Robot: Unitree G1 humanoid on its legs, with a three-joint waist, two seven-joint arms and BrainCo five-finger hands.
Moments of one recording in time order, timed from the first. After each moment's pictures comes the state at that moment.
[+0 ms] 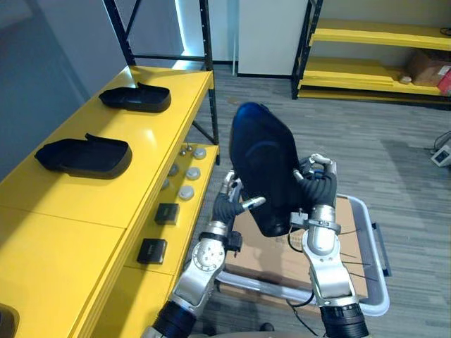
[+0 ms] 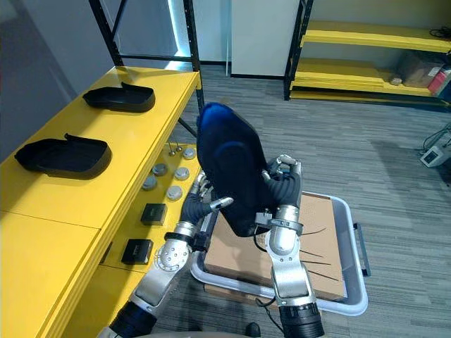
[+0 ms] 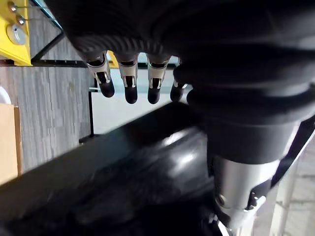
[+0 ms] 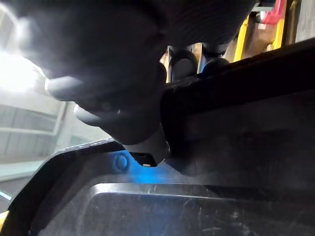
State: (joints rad) left arm -0.13 0.02 -0.50 0.09 0.06 -0.11 0.26; right arm -0.11 -0.01 0.13 -0.22 -0.29 0.00 -0.43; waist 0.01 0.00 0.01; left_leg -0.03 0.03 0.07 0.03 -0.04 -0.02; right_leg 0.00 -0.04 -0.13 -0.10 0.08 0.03
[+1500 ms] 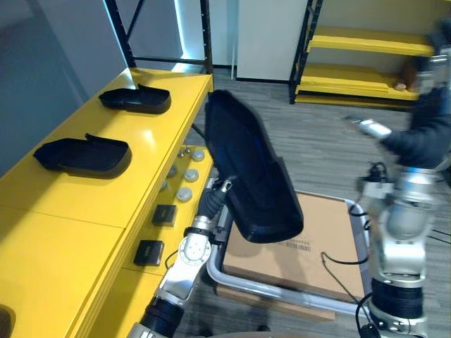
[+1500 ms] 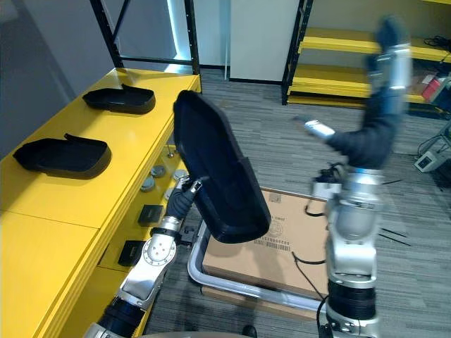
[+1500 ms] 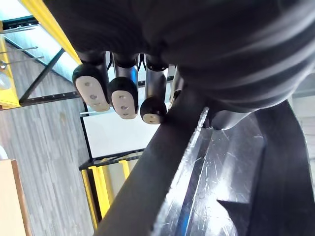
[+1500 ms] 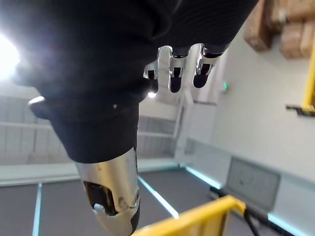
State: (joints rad) left arm -0.03 0.08 -0.18 0.03 0.10 -0.10 0.23; right arm -0.15 -0.26 -0.57 -0.46 0.04 -0.27 -0.30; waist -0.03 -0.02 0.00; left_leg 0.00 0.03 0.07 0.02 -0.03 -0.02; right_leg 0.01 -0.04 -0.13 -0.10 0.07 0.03
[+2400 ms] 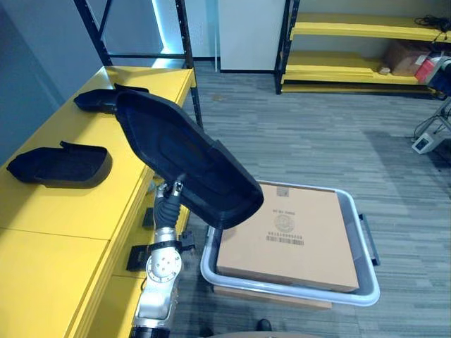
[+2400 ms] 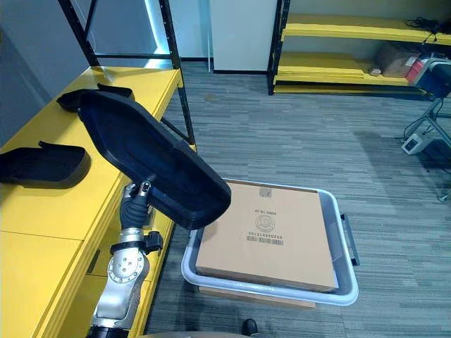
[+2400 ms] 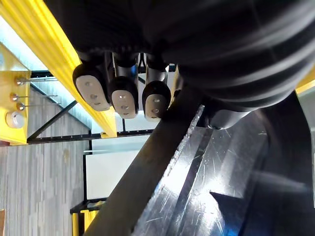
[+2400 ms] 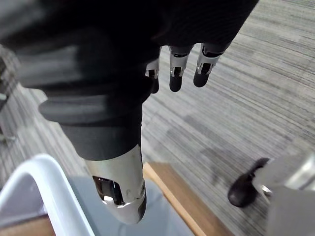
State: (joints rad) left arm 0.11 0.04 -0.11 -0.16 0.07 -0.14 0.28; right arm 0.21 0.02 -0.53 1.01 0.22 -0.05 -0.17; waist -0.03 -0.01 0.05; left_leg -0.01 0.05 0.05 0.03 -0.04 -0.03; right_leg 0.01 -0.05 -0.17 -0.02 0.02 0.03
